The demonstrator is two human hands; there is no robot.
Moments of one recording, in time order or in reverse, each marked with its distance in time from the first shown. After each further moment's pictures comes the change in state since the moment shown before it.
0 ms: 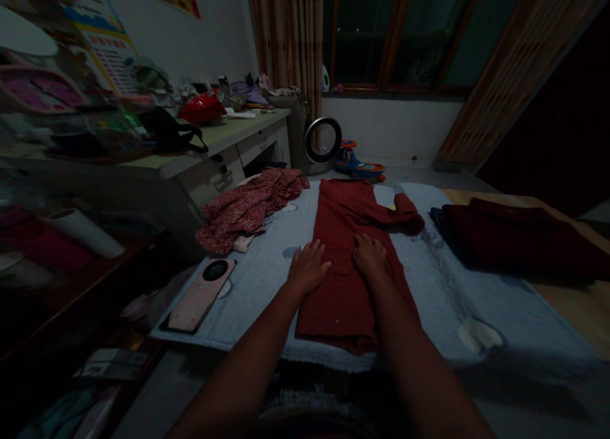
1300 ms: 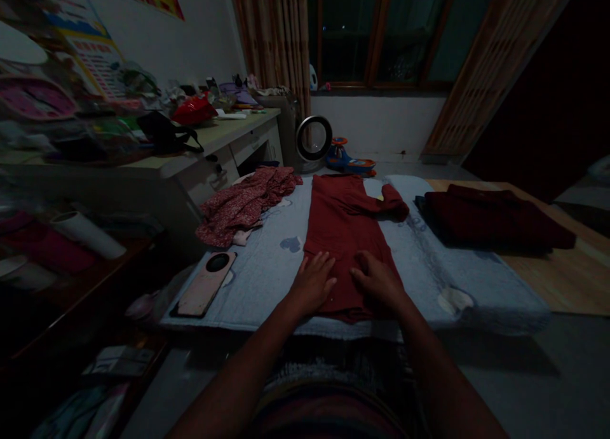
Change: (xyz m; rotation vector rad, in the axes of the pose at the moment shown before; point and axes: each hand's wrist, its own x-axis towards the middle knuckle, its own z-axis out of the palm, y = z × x) left_hand -0.071 0.038 -0.031 -0.165 -0.114 0.202; right_hand -0.107 0.029 -0.051 0.465 -0.196 -0.150
